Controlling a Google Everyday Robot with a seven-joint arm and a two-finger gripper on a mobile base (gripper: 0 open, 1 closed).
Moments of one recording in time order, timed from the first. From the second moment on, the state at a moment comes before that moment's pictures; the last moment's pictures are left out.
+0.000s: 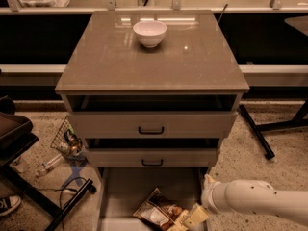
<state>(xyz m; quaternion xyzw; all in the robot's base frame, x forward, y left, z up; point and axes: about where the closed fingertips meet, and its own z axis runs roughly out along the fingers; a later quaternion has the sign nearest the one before) 0.420 -0.158 0.452 -0.46 0.85 0.10 0.24</state>
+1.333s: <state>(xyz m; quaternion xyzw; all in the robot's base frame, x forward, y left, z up) 0.436 -0.101 0.242 -0.42 0.85 0.27 0.18</state>
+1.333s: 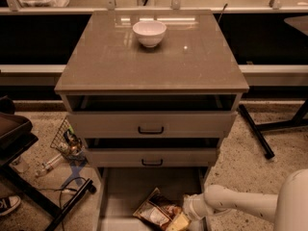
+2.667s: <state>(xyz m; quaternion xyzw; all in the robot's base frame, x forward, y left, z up) 0.449 -0.049 0.198 -0.45 0.84 0.27 0.14</state>
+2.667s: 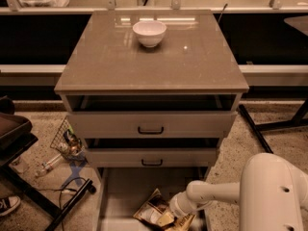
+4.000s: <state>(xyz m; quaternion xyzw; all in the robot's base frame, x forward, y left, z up) 0.445 -0.046 0.196 -0.46 0.84 0.28 0.14</state>
